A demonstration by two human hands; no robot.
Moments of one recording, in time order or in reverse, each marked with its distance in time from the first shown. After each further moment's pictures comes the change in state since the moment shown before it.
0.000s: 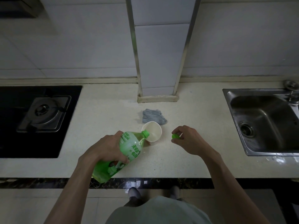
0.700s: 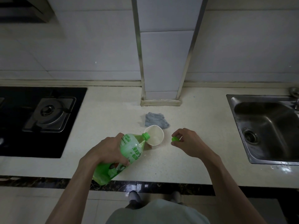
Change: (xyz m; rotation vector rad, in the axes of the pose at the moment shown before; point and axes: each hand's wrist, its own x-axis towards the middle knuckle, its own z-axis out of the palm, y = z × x) left_hand -0.004 0.000 -0.004 0.000 0.022 -0.025; right_hand 0.009 -0.008 -0.004 -0.017 -0.025 -0.014
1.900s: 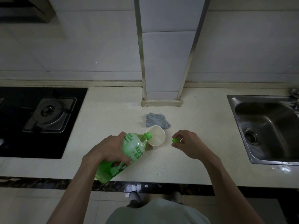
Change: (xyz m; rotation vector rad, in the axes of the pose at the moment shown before) left_hand 0.008 -0.002 -0.003 0.018 -0.007 0.009; right_hand -0.001 -0.002 0.006 0.025 -0.001 0.024
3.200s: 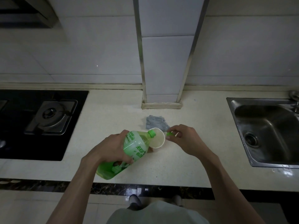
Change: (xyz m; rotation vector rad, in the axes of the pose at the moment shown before) left_hand -0.007 0.007 -0.006 -0.051 0.078 0.117; right_hand 0.000 -0.027 -0.017 0.105 0.110 -0.124
